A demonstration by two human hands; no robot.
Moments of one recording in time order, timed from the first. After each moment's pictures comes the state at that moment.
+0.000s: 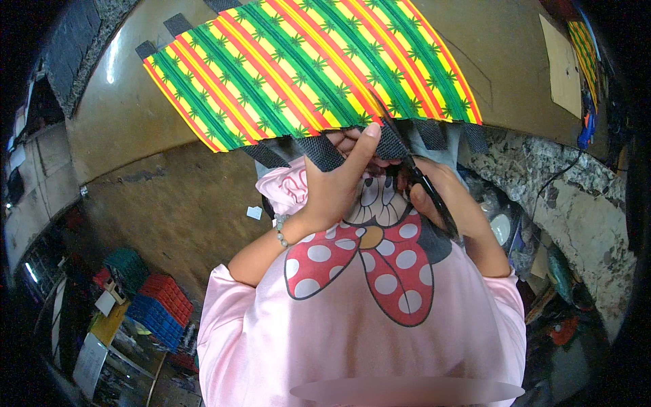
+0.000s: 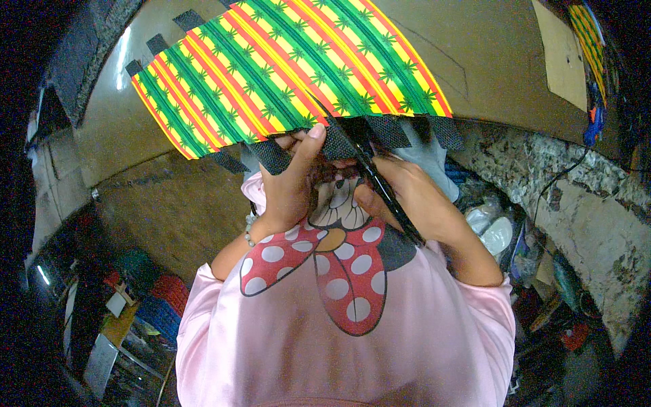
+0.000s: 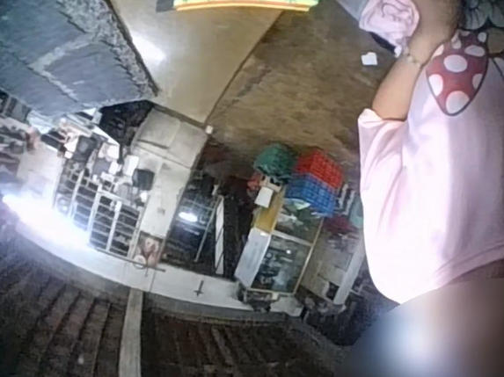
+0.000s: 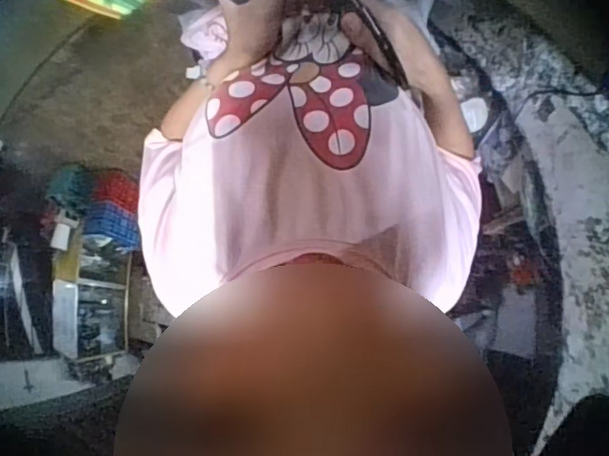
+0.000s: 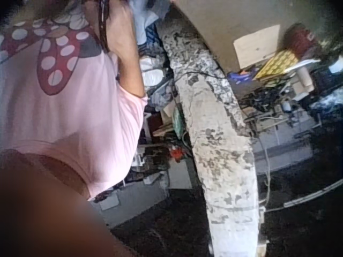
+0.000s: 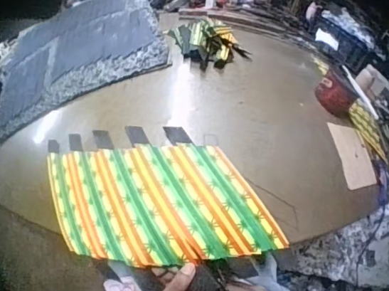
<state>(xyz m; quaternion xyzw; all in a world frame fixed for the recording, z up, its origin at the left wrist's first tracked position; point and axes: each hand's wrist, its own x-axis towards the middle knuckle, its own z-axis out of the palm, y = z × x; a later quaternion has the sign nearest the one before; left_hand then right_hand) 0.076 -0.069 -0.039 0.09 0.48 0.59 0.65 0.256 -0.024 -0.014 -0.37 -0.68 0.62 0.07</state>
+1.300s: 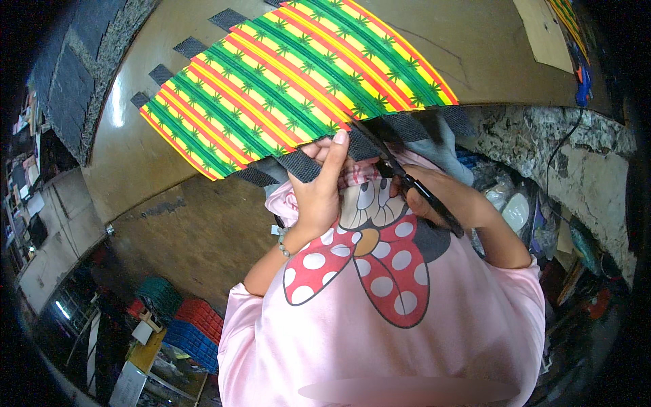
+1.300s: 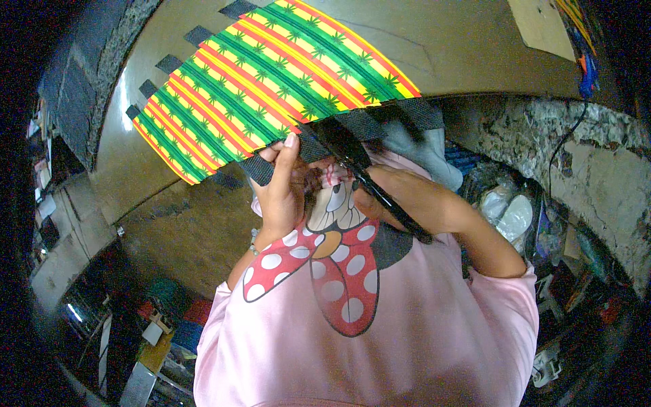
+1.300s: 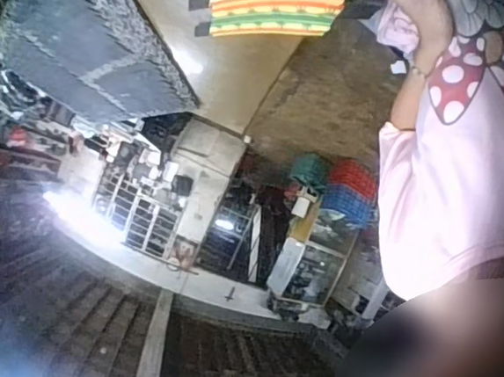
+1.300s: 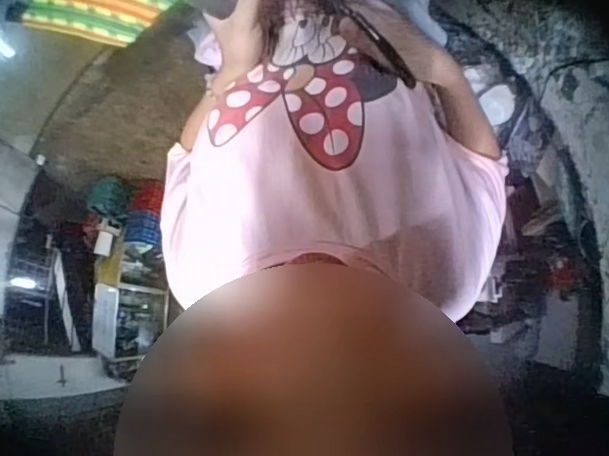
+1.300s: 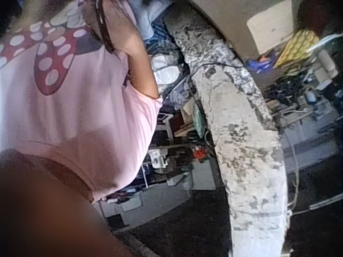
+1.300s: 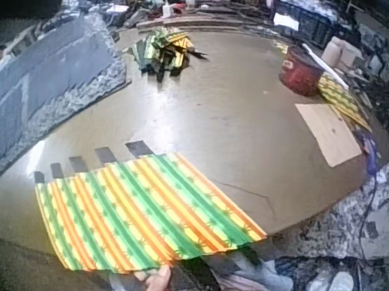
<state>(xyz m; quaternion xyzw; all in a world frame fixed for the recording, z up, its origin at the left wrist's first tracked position) 0.078 -0.071 -0.048 0.17 0.53 0.62 0.56 0.274 -0.029 -0.021 -0.34 -0.68 0.64 -0.06</state>
